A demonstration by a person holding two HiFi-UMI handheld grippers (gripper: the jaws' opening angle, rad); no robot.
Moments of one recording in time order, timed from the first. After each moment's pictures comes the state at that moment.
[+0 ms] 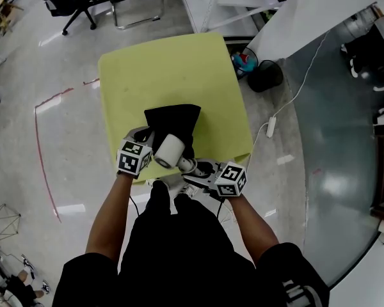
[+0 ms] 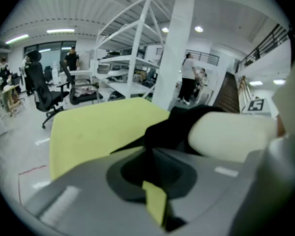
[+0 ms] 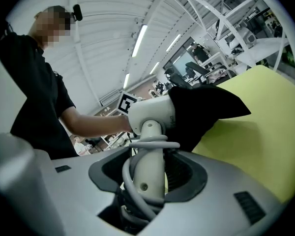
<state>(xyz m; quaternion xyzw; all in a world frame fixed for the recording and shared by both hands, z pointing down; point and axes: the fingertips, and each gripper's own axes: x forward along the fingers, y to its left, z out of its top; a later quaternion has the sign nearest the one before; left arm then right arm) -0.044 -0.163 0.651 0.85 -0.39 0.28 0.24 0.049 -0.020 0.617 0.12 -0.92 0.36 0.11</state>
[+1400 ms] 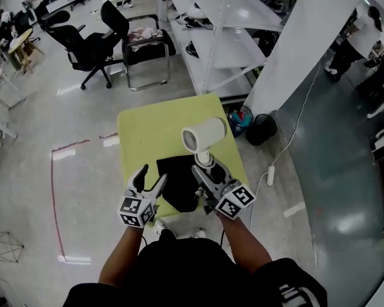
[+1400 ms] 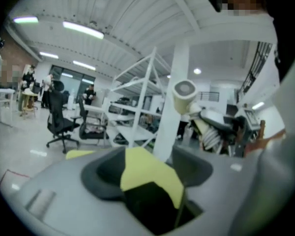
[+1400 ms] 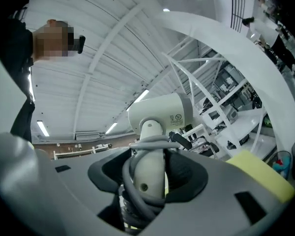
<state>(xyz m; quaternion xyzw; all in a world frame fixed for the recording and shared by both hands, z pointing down) -0.059 -0.137 0.473 0.86 -0.48 0.05 0.15 0.079 -0.144 0.398 0.36 -0.90 0.19 -0.16</state>
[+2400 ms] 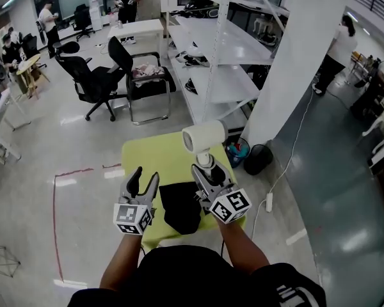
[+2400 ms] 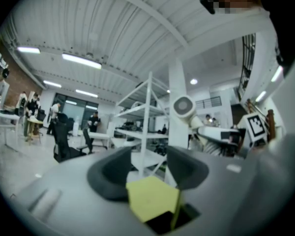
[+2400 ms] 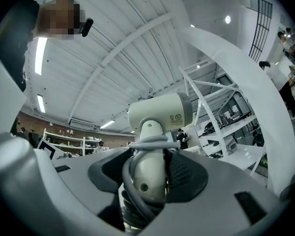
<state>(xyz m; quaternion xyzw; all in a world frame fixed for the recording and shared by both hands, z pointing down) -0.080 -0.161 0.352 0.84 -0.53 -0.01 0.03 0.080 -0.173 0.319 0.41 -0.90 0.05 -0.14</state>
